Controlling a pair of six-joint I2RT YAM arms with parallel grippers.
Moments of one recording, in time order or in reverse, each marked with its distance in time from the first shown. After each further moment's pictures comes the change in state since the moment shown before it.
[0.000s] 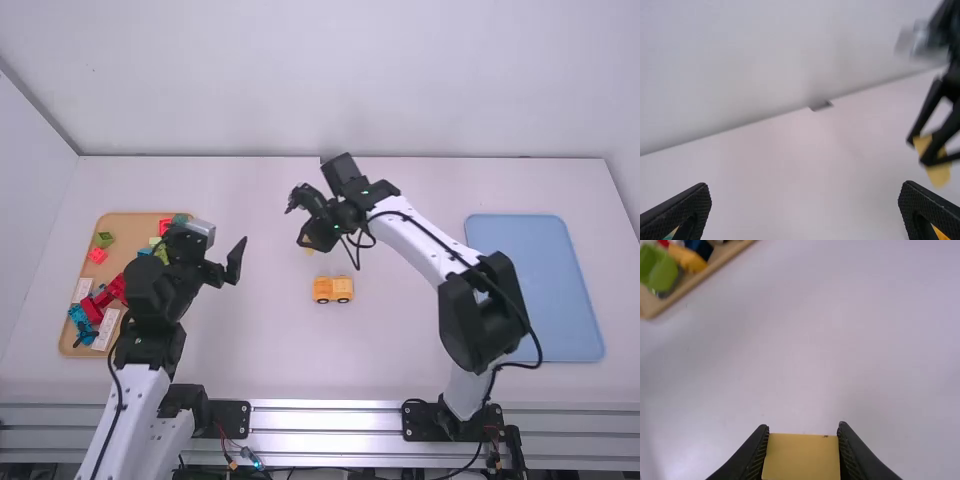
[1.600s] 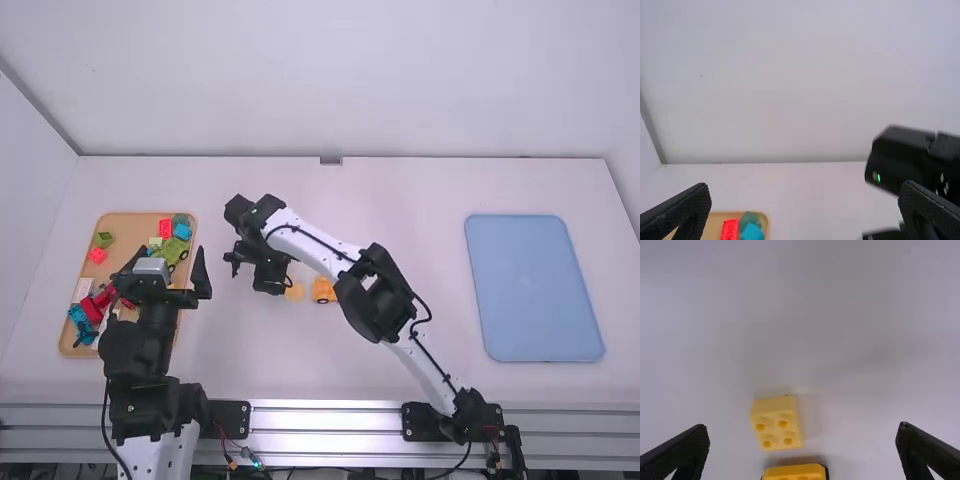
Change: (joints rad) left arm 0.081 -0.436 -0.126 -0.089 -0.170 -0.103; right arm 0.274 0.510 0.629 -0.517 0.435 -0.204
